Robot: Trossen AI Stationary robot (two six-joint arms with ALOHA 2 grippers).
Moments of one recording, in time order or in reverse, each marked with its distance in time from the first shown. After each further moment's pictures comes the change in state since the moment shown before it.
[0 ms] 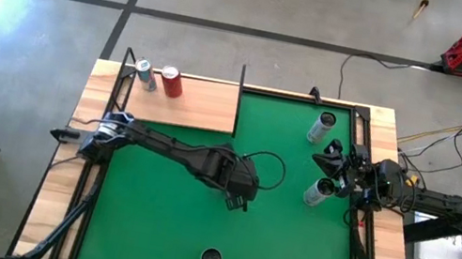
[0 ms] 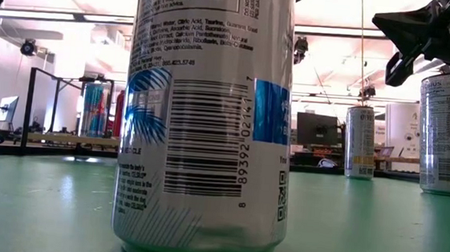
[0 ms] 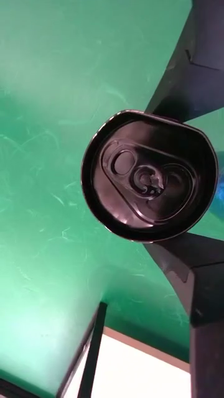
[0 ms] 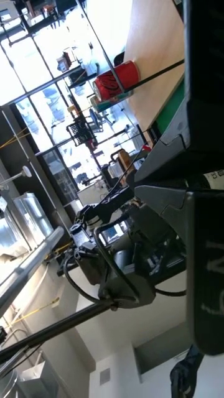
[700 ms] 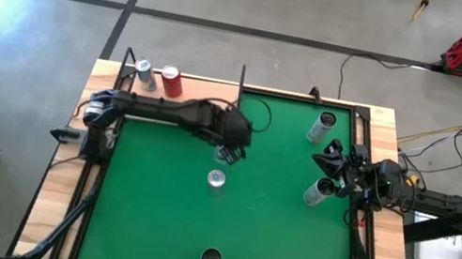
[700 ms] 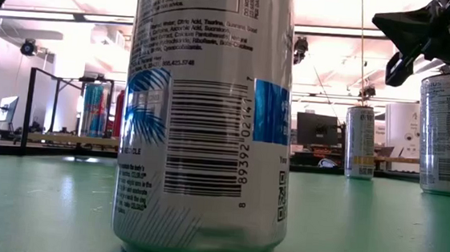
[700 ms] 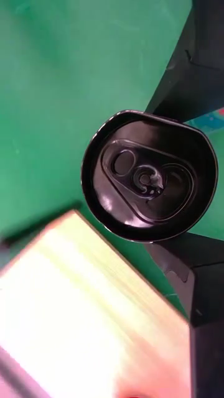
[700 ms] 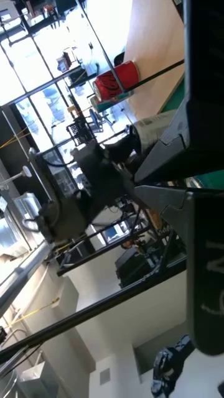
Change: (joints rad) left arm 0.236 -0.178 -0.089 -0.141 0.053 -0.196; right arm 0.000 0.000 0.000 0.000 0.000 0.000
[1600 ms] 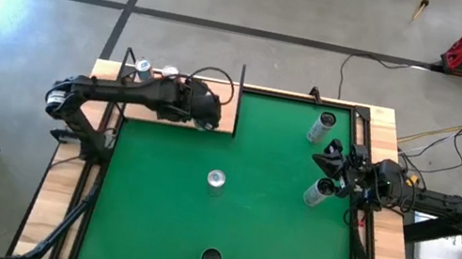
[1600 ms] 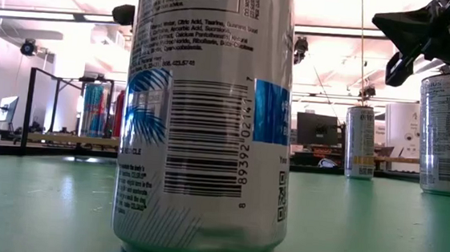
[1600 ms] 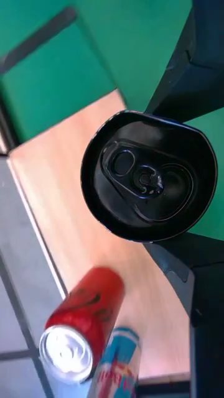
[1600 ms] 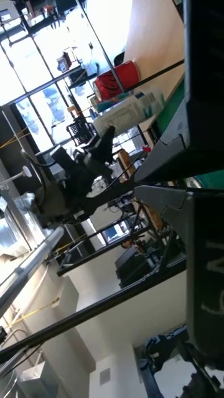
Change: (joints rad) left arm 0.122 -0.302 -0.277 -0.004 -0.232 -0.197; right arm 0.000 0.000 0.000 0.000 0.000 0.000
